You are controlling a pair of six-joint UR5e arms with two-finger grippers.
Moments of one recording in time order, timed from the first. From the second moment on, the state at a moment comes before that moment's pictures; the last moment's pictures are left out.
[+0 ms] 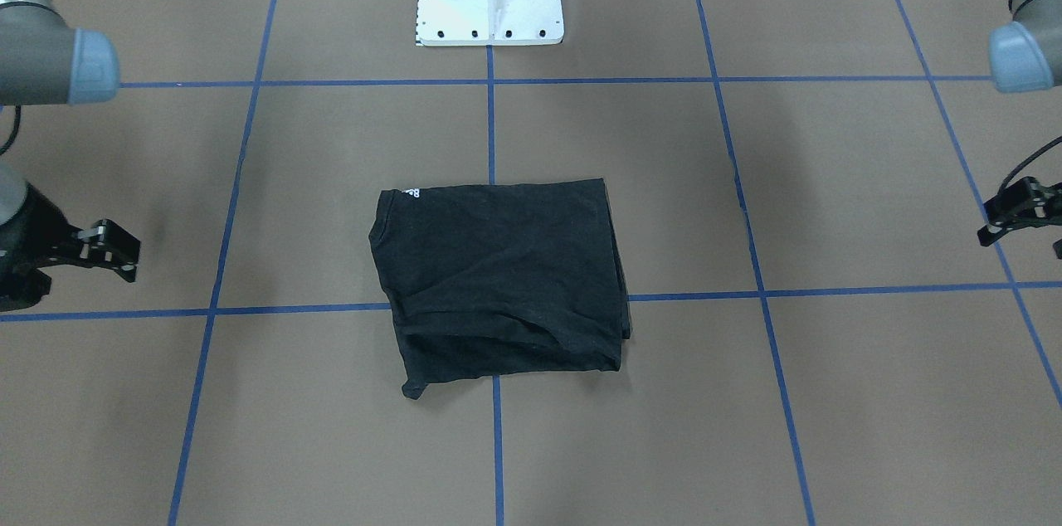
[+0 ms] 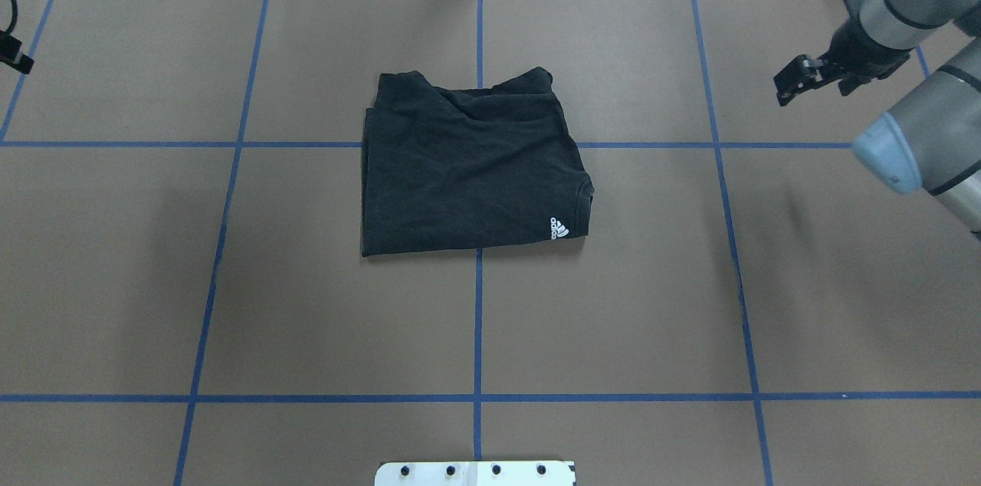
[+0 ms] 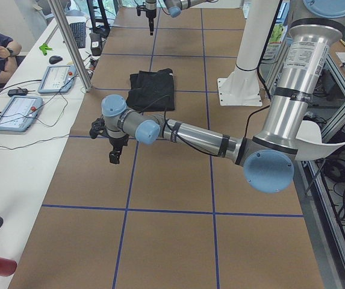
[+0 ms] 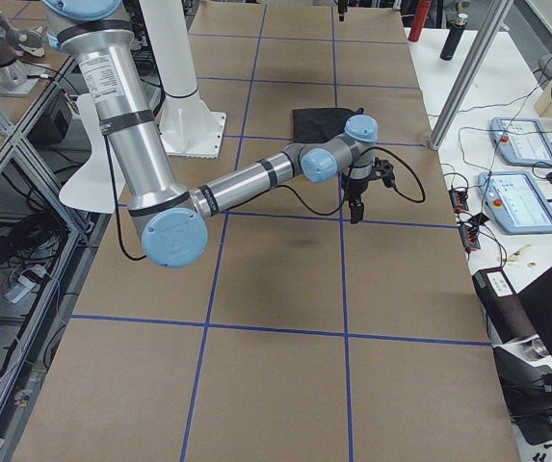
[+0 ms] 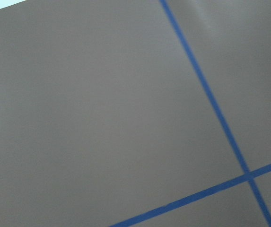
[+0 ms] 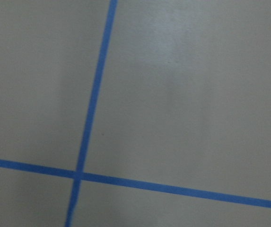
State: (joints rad) left arm -1.35 -1.81 -1.58 -1.69 -2.31 -0.26; right arm 1.13 -1.29 1.65 -1.48 2.17 0.46
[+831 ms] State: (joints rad) left arm -1.51 -1.72 -1.63 -1.41 -2.31 0.02; right arm 1.48 -1.60 1.64 -1.49 2.29 -0.01
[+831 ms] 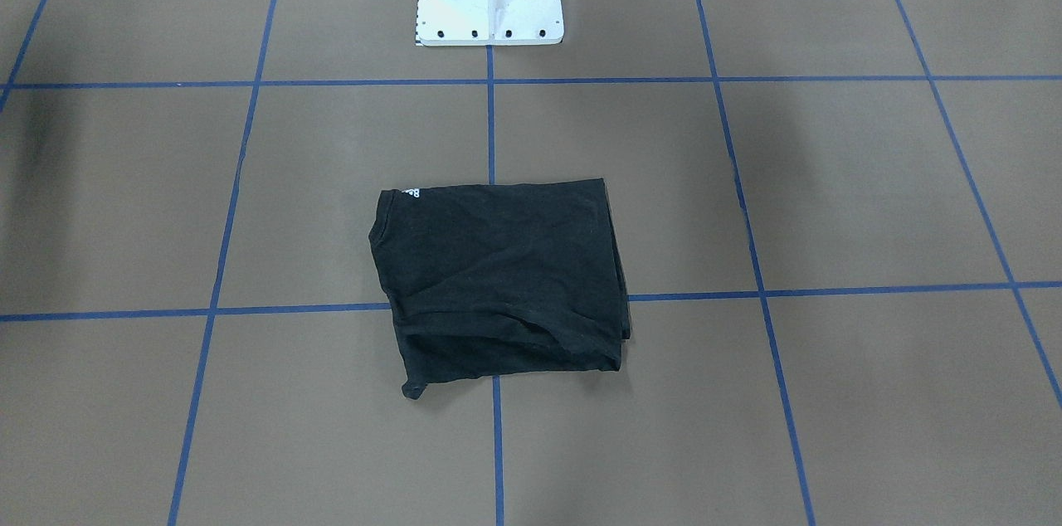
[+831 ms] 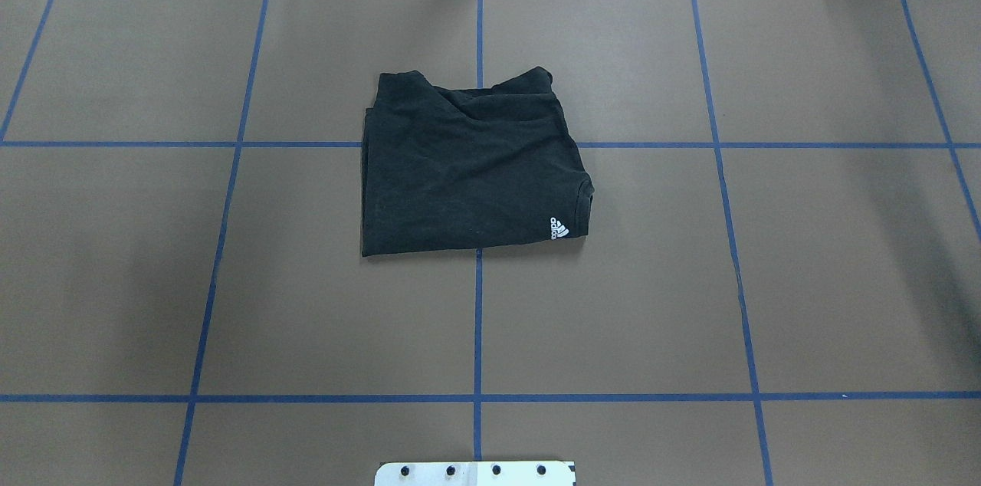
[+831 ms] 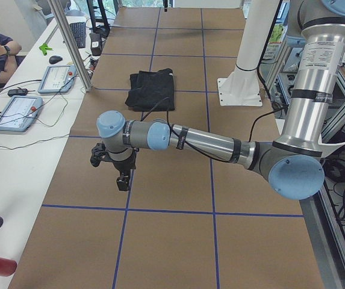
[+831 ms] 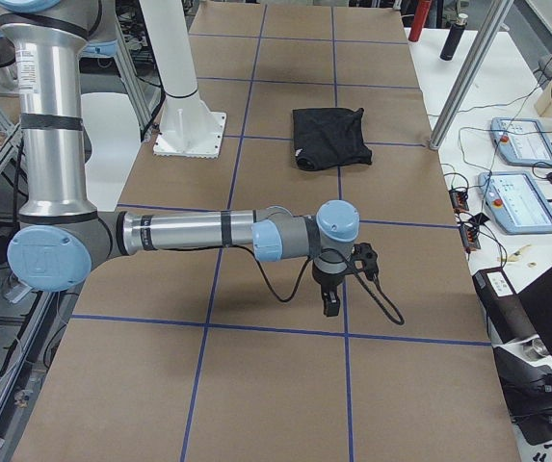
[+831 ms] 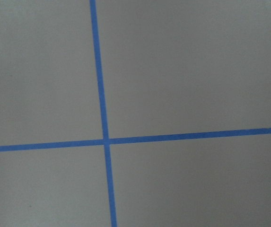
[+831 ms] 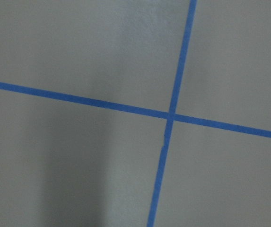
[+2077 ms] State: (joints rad) left arm -1.57 -1.58 -1.74 -1.46 -2.31 0.06; right arm 1.58 -1.71 1.65 -1.48 2.31 -0.10
